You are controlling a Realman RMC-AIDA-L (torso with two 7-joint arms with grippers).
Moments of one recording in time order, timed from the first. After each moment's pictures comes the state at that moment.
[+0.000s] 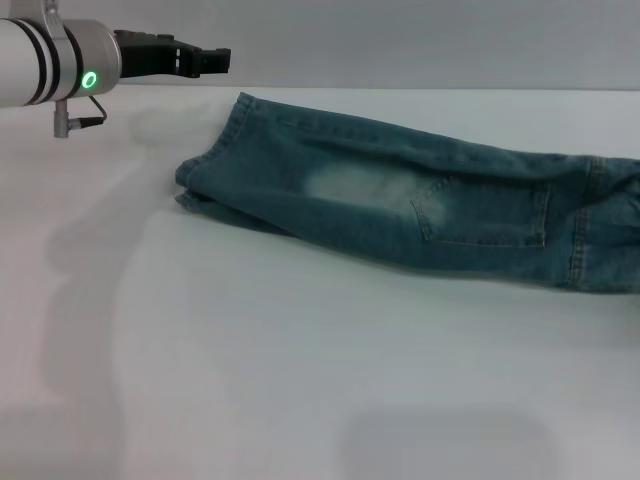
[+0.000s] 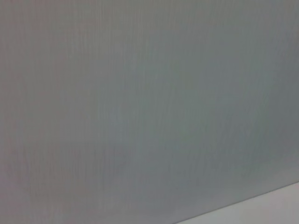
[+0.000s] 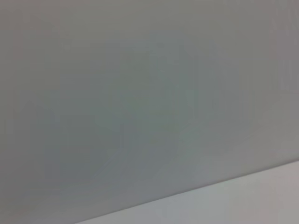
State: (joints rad) left arm -0.79 -2.06 1.01 0.74 2.24 0.69 -2.17; right arm 0.40 2.06 -0.14 -0.26 -1.64 -1.06 0.99
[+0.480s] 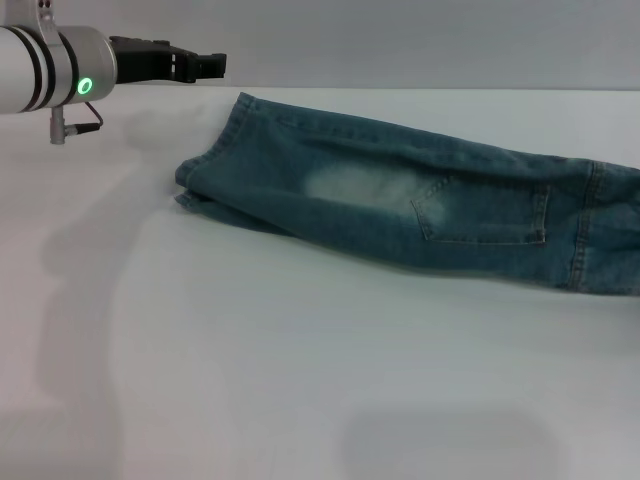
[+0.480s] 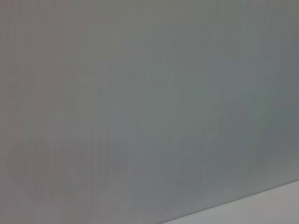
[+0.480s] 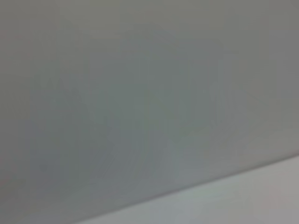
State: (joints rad) left arm -0.78 -2.06 1.01 0.74 2.23 0.69 -2.17; right arm 0.38 2.06 -0.13 -0.30 -1.63 -1.06 1.01
